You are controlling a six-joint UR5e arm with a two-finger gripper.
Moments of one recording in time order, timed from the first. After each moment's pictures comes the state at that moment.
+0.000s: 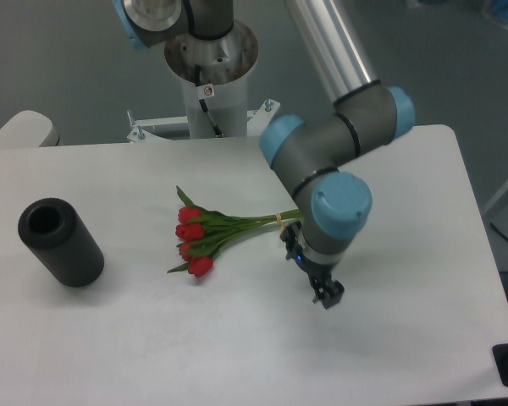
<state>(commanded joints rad) 2.49 -2.00 -1.63 -1.16 1.52 1.62</state>
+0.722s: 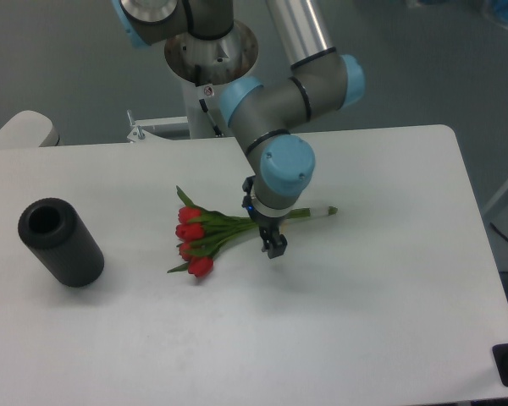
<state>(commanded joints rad) 2.46 -1.91 -1.93 -1.05 1.52 1.69</state>
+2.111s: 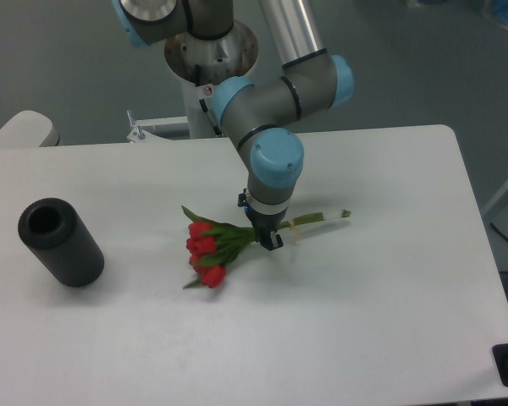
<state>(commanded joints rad) 2.48 -1.92 -1.81 -1.00 1.52 1.63</state>
